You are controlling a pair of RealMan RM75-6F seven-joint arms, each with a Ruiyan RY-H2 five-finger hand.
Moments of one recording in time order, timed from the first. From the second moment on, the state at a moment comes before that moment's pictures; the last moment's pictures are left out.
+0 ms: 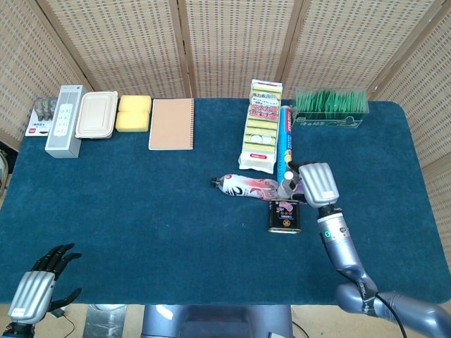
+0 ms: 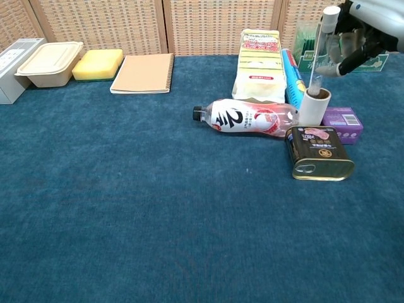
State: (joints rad) left arm 0.08 -1.31 0.15 -1.52 1.71 1.57 0.00; right arm 0.61 -1.48 0.29 -1.51 -1.23 1.19 -0.28
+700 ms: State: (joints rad) left arm 0.08 -1.31 0.15 -1.51 1.72 1.59 -0.01; right arm 0.60 -1.38 0.31 -1.66 -1.21 1.22 -0.36
